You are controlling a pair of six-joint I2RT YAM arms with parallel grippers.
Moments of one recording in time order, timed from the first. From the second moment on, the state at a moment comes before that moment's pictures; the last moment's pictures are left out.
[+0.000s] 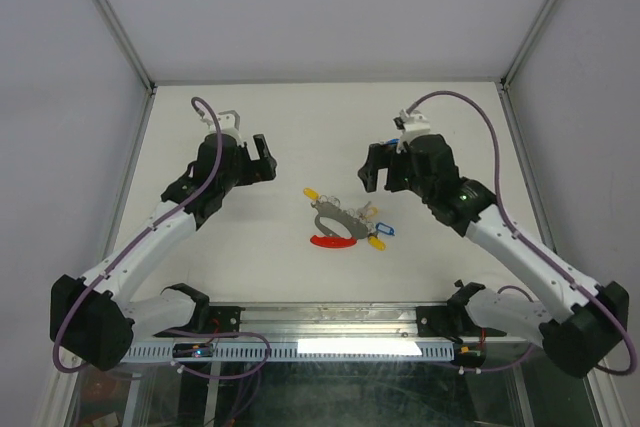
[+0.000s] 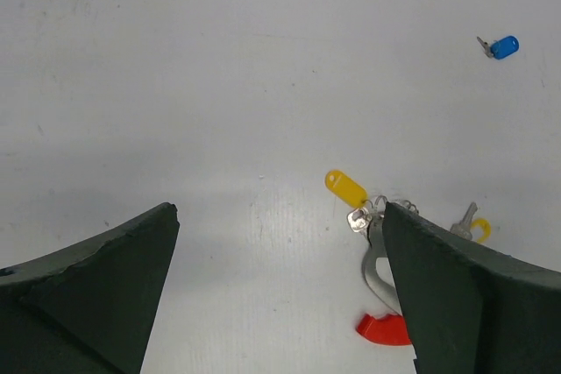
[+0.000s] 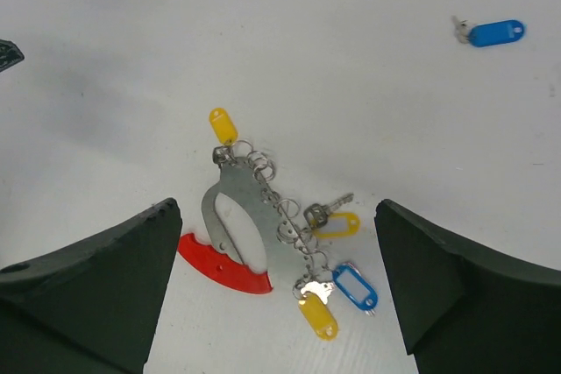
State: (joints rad) left arm -0.44 1.12 0.85 -0.26 -0.16 -0.46; right arm 0.62 1.13 0.95 -0.35 0.06 0.34
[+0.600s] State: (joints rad) left arm -0.44 0.71 0.64 -0.20 -0.42 -0.45; right arm 0.62 0.50 0.68 -0.38 0.31 0.32
